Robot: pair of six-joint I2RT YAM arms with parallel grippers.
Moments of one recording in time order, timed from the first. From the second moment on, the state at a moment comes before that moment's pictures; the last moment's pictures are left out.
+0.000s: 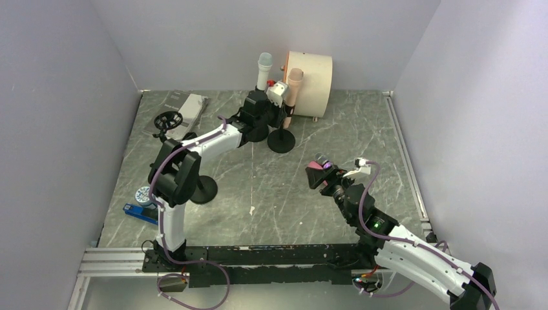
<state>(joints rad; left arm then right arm) -0.61 1.97 1.50 0.18 0.11 -0.04 0.83 0.52 0.28 0.11 0.52 0.76</state>
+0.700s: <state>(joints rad) -0.60 1.71 1.44 -0.02 0.08 -0.11 0.83 0.62 0.33 0.13 0.39 0.69</state>
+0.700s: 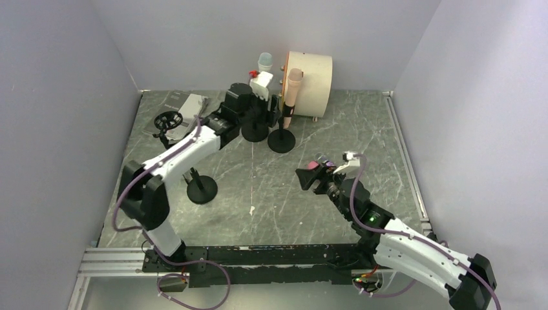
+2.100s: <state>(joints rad) -0.60 0.82 1.30 -0.66 -0.46 -0.09 1.06 2.07 1.38 0.76 -0.22 0.33</state>
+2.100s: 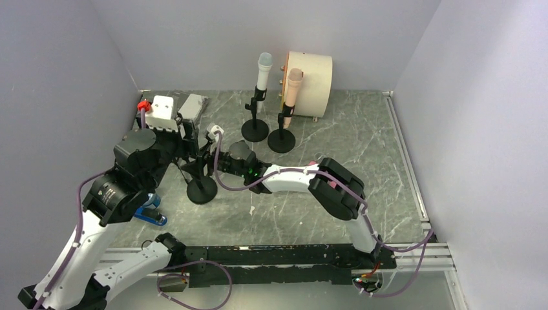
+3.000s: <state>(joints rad) -0.60 0.89 1.20 -0.60 -0.20 -0.14 0.96 1.69 0.94 0.73 -0.19 0.31</state>
